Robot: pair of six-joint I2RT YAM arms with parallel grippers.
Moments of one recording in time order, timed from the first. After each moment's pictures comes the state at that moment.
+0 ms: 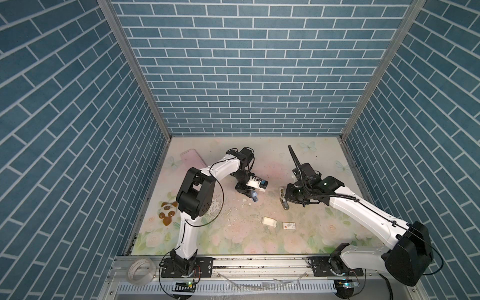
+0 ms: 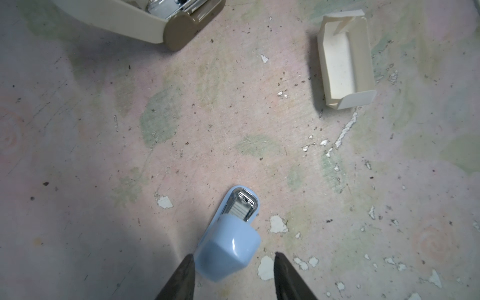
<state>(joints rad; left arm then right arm) -0.54 2.09 1.62 -1.05 0.45 1.45 0.67 1.28 1.00 -0.79 -0.14 0.76</state>
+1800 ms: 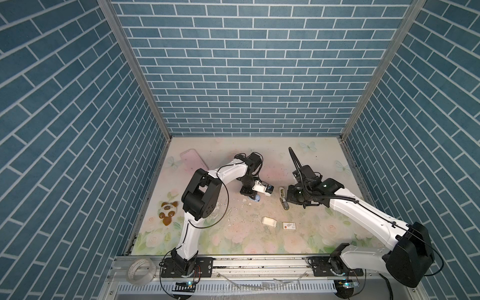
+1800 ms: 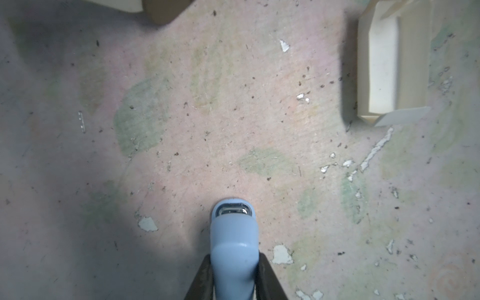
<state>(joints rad) -0.63 2.12 1.62 -1.01 0.32 1.29 0.67 1.26 0.97 -0.77 -0.09 0.76</state>
